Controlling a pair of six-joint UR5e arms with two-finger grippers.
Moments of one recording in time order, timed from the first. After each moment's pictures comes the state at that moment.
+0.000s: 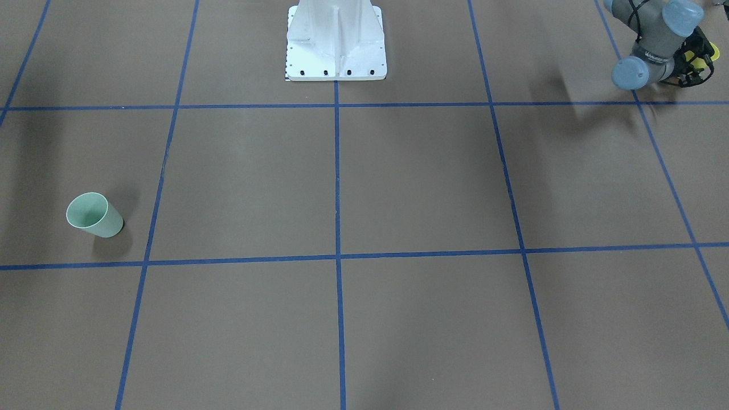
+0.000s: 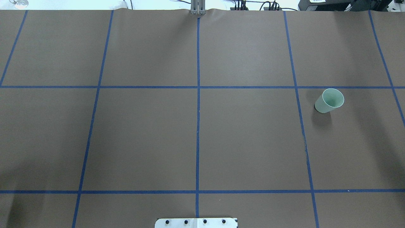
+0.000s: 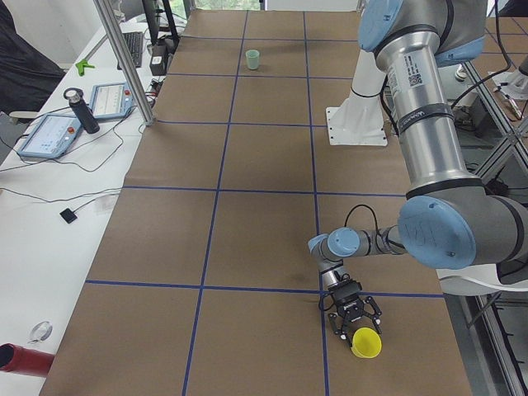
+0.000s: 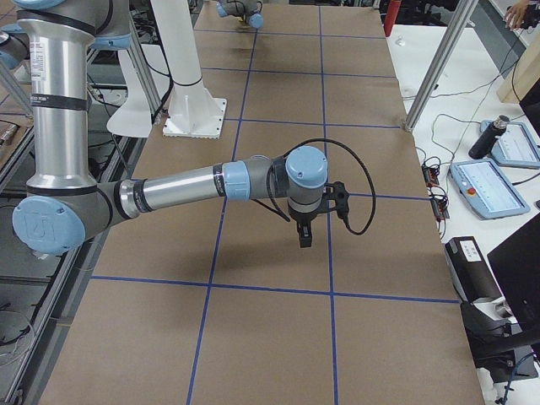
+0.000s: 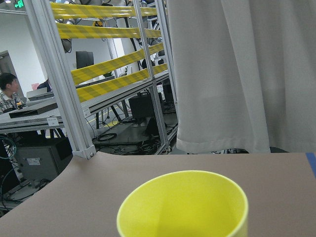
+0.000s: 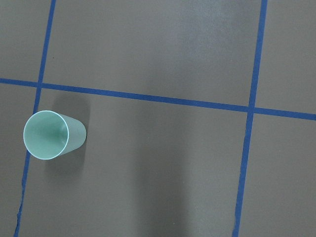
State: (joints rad) left arm -0.32 -1.15 -1.62 -1.34 -1.83 -2.76; right arm 1.56 -1.62 1.87 -1.70 2.49 -0.03
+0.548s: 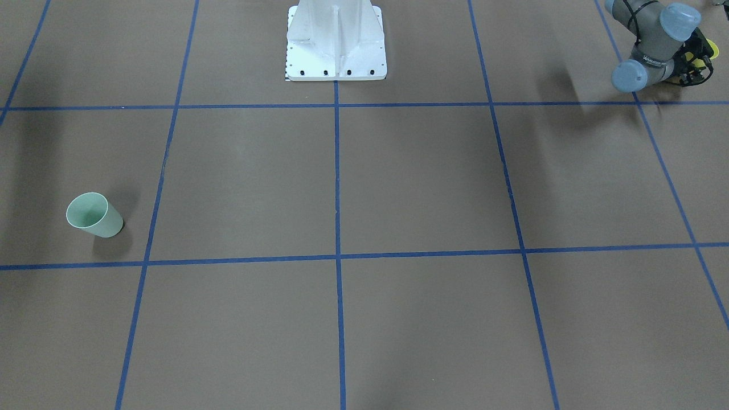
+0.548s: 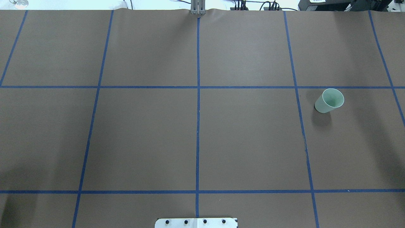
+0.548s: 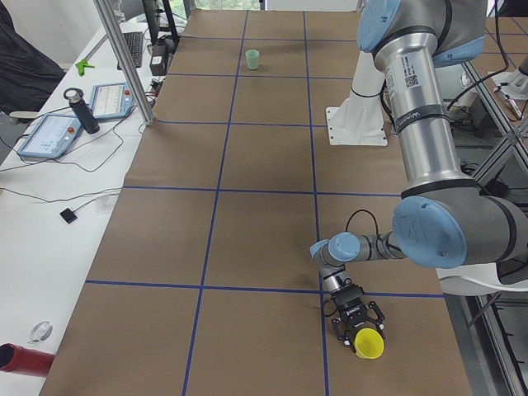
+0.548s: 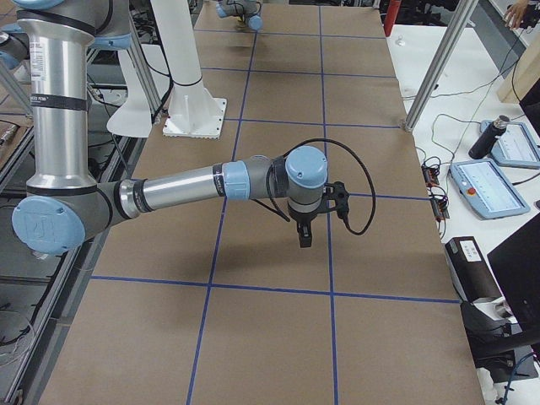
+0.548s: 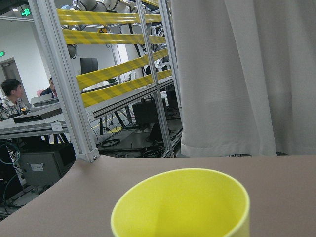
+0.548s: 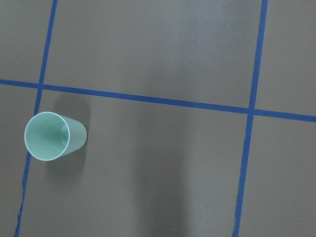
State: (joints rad) left arm -0.30 -1.15 -1.58 -1.34 -1.84 -2.76; right arm 1.56 -1.62 1.87 -1.70 2.49 -0.03
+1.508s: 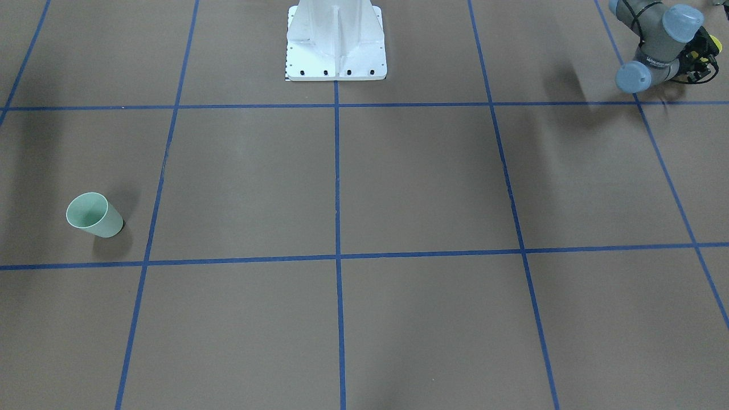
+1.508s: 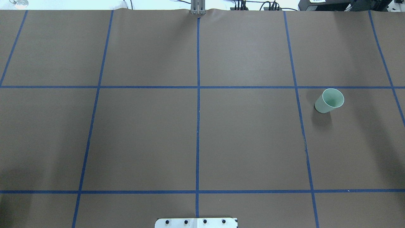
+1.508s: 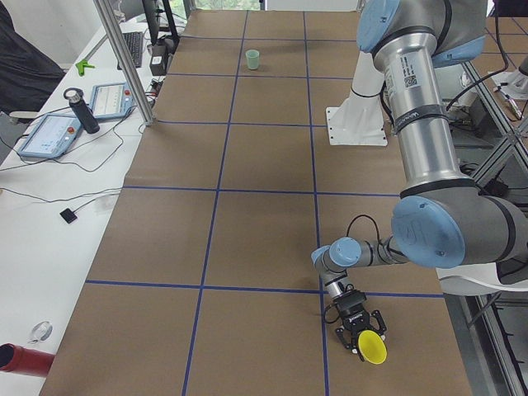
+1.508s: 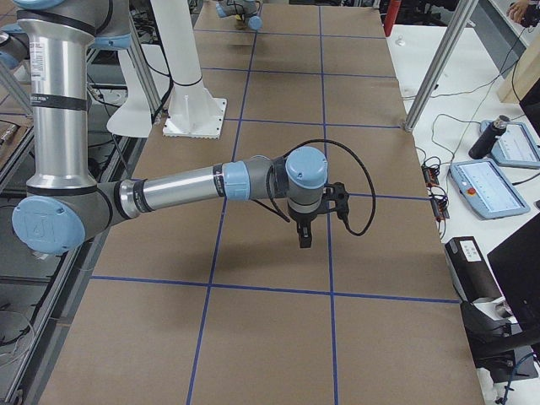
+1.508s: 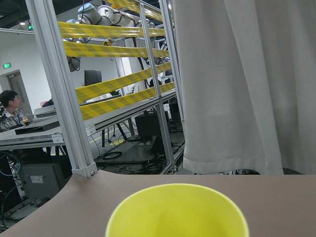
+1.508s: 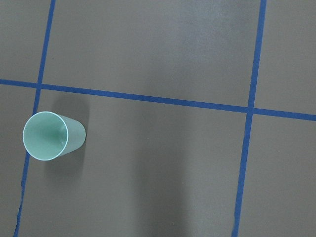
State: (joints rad) left arm -0.29 -1.15 -1.55 -1.33 -1.84 -2.75; right arm 1.56 -1.62 1.86 -1.70 2.49 -0.03
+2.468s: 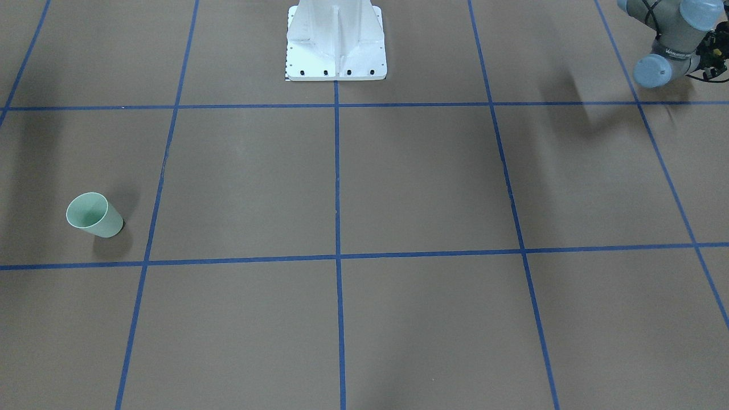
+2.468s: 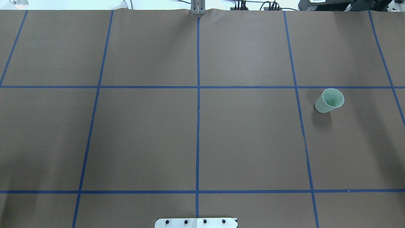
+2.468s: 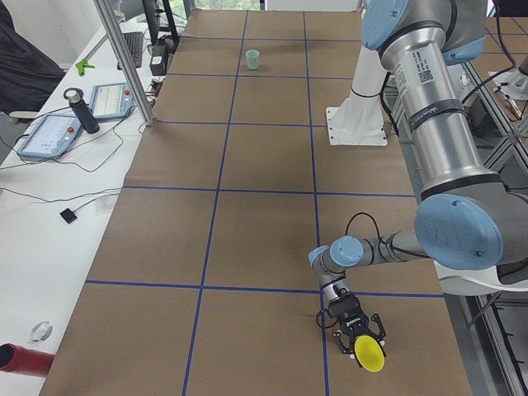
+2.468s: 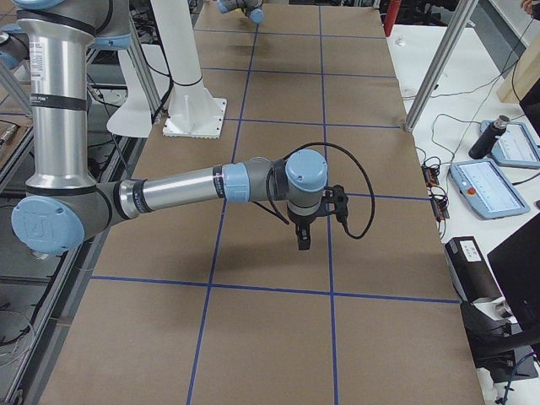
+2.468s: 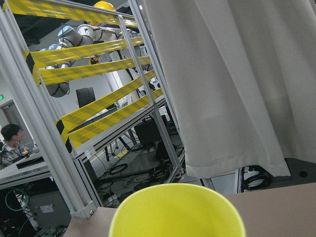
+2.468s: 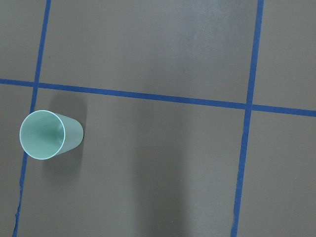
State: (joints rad) left arm -0.45 -1.10 -1.63 -1.29 -1.71 -2.44; right arm 1.56 -1.63 1.86 -1.71 2.49 -0.02
